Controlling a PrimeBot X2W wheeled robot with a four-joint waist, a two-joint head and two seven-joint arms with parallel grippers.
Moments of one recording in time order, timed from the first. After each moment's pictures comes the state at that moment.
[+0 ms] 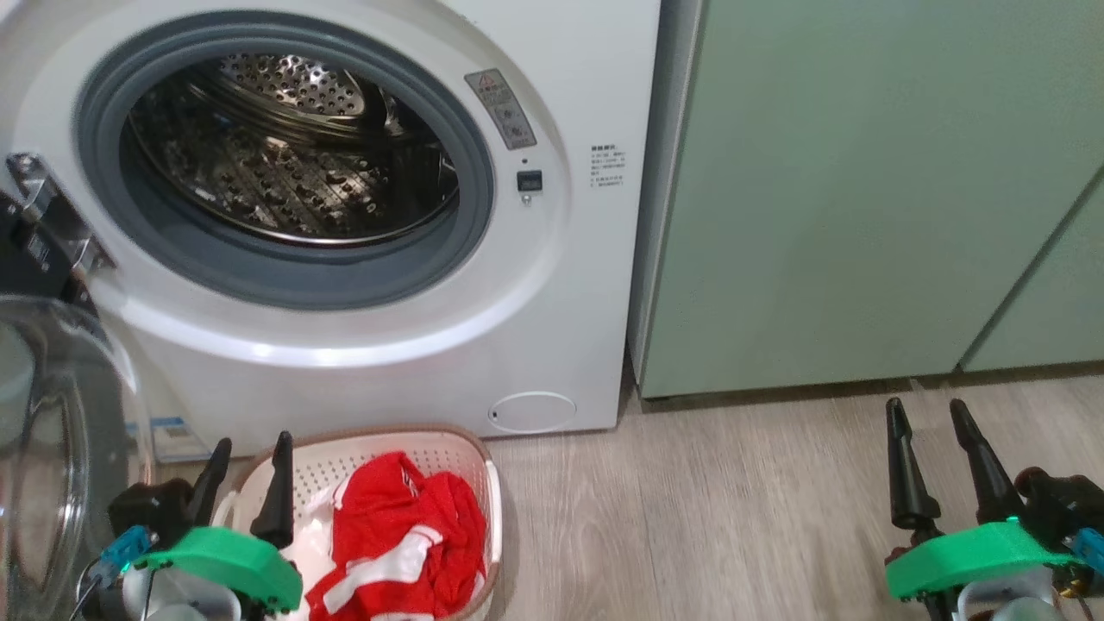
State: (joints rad) left arm -0.08 0.19 -0.02 0.50 -0.39 -0.12 -0.25; right arm -0.02 -0.12 0.04 0.27 0.32 0.13 -0.26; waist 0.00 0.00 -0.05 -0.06
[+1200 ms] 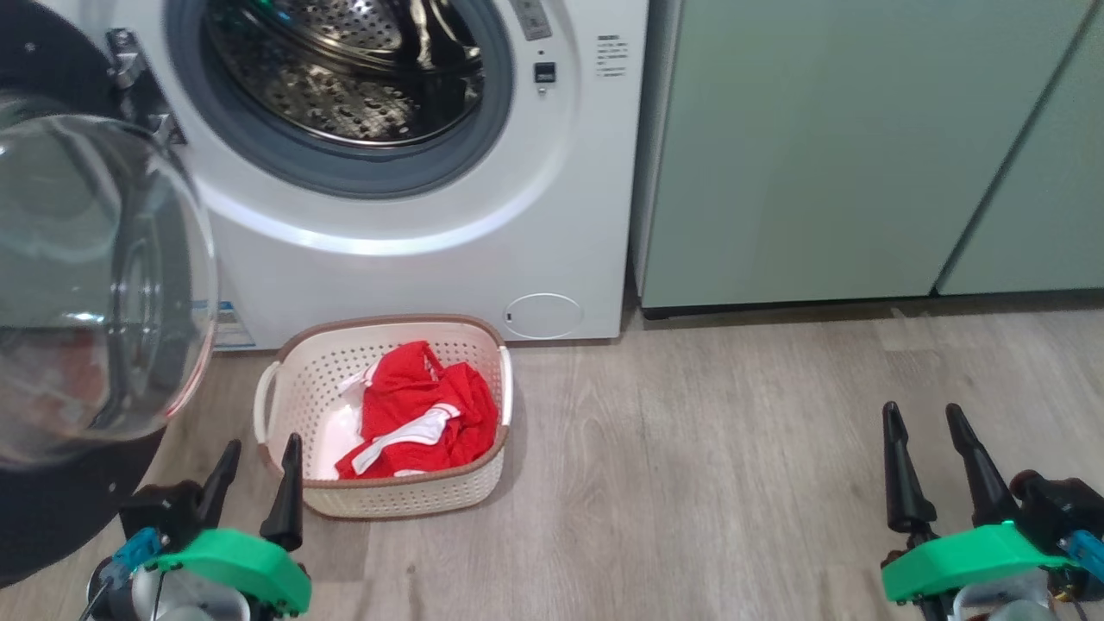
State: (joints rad) left arm -0.08 0.18 -0.02 0.50 -0.38 -0.12 -0.25; right arm -0.01 -0.11 0.04 0.28 0.32 0.13 -0.26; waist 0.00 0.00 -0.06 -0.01
